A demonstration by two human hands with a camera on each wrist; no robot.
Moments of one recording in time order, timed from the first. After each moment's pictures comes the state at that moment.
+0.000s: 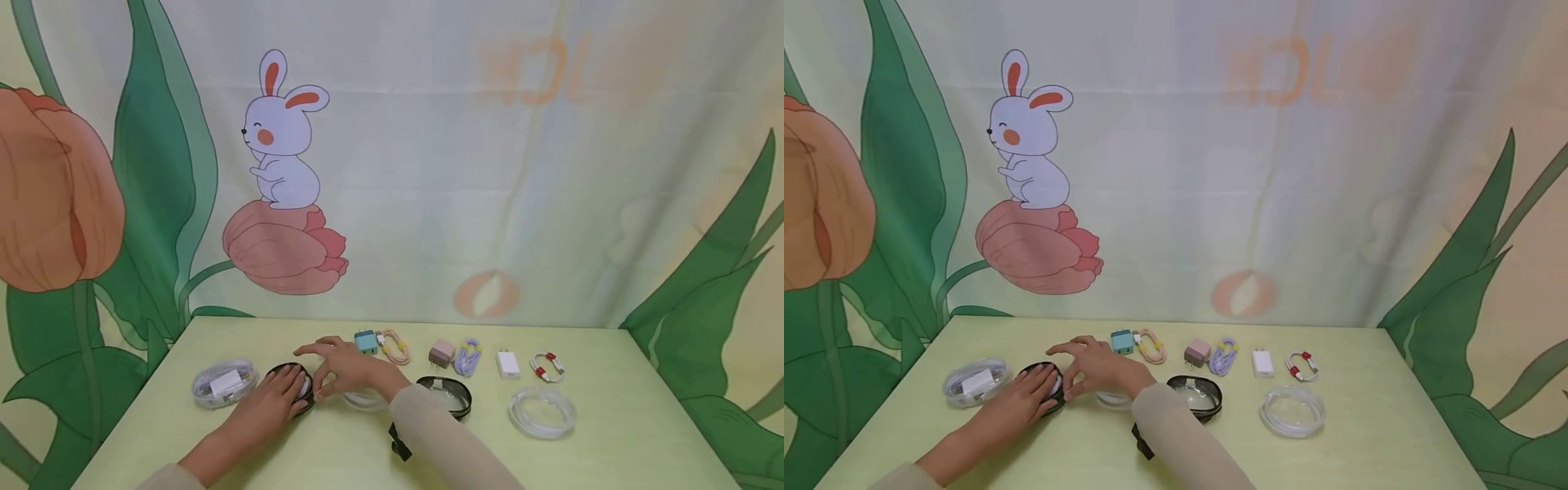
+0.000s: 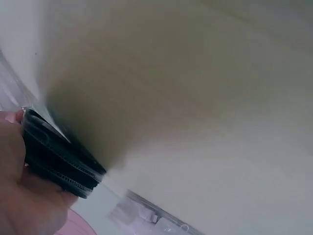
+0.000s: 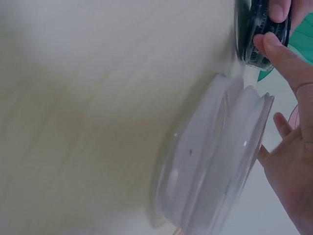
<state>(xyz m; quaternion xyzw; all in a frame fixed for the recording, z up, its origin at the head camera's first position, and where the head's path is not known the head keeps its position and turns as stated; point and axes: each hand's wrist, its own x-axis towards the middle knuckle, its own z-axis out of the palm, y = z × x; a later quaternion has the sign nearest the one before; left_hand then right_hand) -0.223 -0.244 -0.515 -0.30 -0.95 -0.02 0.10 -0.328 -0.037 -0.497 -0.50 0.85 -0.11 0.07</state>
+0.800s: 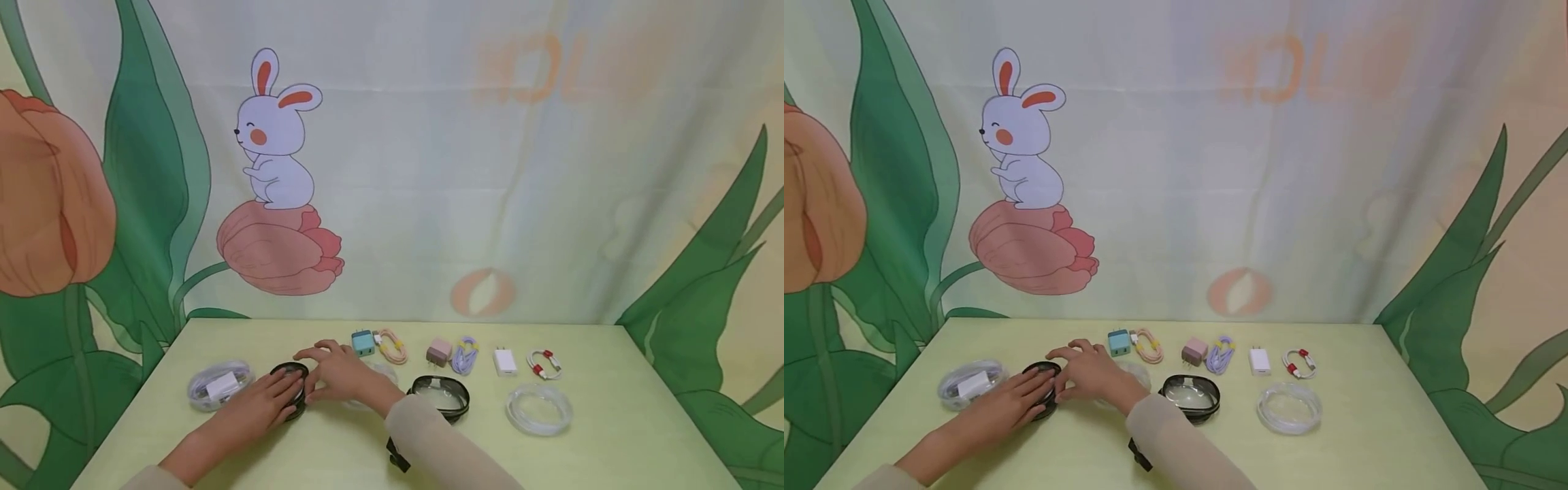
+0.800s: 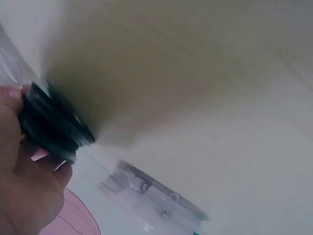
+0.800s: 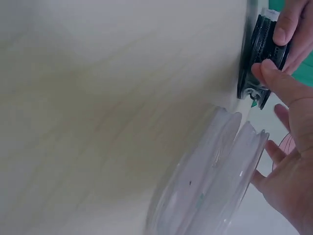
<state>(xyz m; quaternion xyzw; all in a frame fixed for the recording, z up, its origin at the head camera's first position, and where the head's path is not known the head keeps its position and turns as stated) -0.231 -0.262 -0.516 -0.37 -0.92 0.03 0.14 -0.307 -0.050 -0.502 -0.45 0.89 -0.04 -0.01</state>
